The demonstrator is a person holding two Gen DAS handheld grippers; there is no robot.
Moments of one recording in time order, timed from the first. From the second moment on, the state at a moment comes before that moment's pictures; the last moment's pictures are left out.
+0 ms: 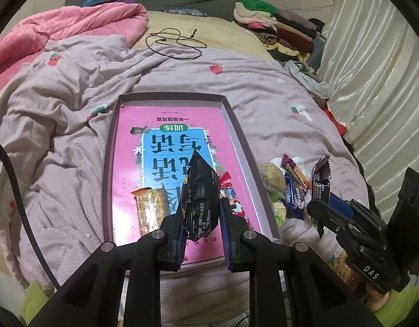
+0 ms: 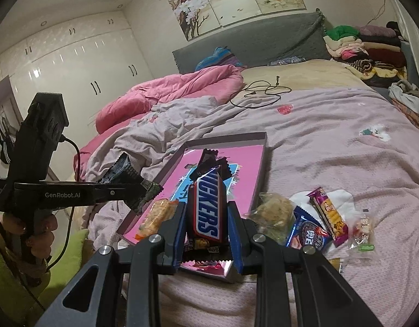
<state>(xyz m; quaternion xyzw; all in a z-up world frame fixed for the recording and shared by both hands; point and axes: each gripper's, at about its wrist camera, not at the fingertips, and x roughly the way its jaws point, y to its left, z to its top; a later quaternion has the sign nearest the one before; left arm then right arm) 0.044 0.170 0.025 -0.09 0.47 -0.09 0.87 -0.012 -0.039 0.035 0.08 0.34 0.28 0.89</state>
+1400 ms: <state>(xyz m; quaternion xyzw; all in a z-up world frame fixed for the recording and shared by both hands) 0.058 0.147 -0.040 -0.06 0.53 -0.11 0.84 0.018 -0.004 -0.006 0.06 0.41 0.25 0.88</state>
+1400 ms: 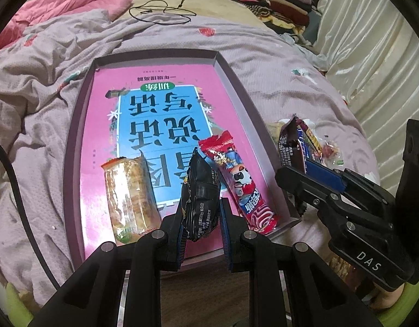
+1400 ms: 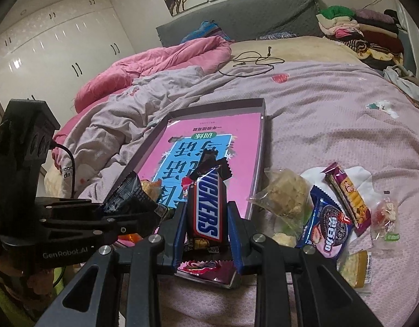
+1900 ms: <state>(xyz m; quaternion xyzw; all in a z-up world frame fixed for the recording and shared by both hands) 0.062 0.148 -0.052 -0.05 0.54 -0.11 0.83 0.028 0.003 -0.016 0.04 0.42 0.23 0.88</state>
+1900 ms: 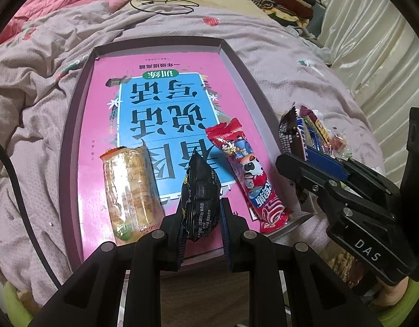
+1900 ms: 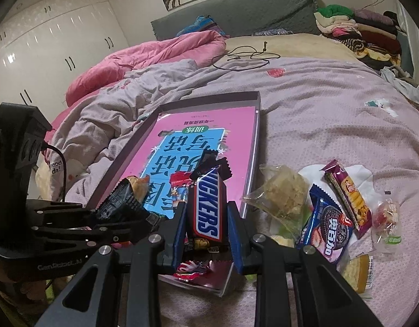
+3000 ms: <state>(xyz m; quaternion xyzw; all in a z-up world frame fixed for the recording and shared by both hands) 0.064 0.167 -0.054 -0.06 0.55 -0.08 0.83 0.023 0.031 -0.031 0.02 0.44 0.26 0.86</state>
